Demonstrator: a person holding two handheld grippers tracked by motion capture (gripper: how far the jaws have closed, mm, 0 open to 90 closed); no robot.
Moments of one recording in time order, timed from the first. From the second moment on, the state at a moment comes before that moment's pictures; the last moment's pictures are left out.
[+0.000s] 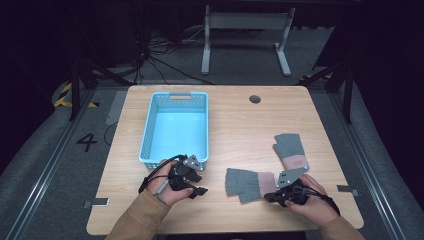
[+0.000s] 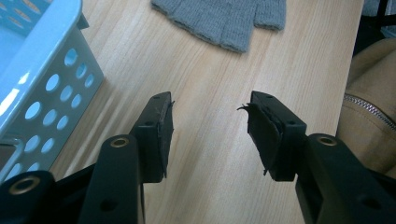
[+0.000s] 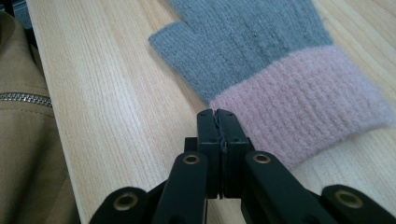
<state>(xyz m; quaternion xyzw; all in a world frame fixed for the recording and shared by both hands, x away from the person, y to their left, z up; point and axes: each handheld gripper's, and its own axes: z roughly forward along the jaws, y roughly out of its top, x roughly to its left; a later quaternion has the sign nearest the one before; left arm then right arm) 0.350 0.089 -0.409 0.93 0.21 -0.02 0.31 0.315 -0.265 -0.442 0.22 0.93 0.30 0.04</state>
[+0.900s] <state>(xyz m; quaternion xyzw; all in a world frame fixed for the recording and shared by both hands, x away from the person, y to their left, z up) 0.351 0.090 -0.408 0.92 0.22 -0.02 0.32 0.314 -0.283 -0.419 0.27 0.89 0.36 0.09</state>
